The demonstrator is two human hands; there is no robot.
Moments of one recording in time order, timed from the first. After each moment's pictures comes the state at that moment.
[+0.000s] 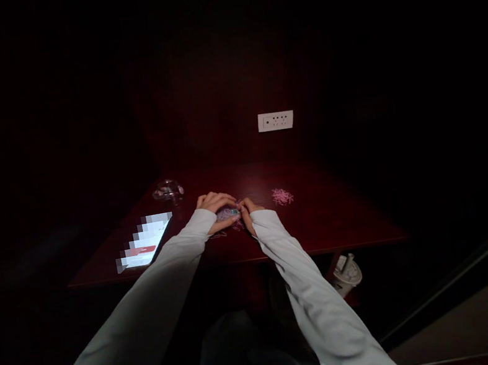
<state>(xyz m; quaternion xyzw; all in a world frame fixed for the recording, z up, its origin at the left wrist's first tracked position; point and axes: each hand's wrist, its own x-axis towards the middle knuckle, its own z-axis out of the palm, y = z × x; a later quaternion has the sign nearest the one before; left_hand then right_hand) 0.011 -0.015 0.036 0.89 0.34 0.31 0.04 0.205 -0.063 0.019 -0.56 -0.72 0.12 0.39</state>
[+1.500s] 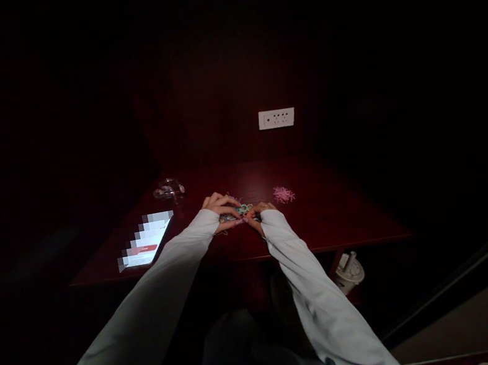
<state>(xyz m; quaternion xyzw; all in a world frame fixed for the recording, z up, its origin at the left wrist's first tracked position) 0.006 -0.013 0.033 0.92 0.26 0.28 0.05 0.229 -0.067 0.000 -0.56 -0.73 0.04 0.38</state>
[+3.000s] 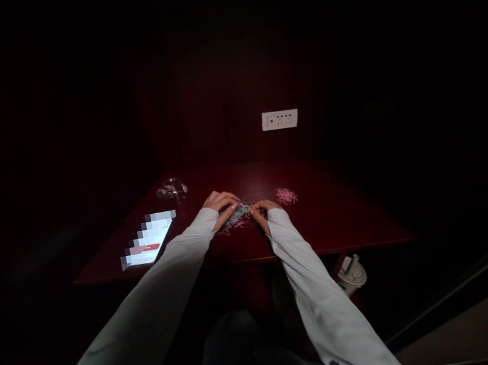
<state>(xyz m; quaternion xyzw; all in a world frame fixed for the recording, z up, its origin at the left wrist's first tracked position) 0.011 0.004 0.024 0.89 0.31 0.33 0.07 0.229 -0.059 0.006 -0.54 -0.70 0.08 0.46</state>
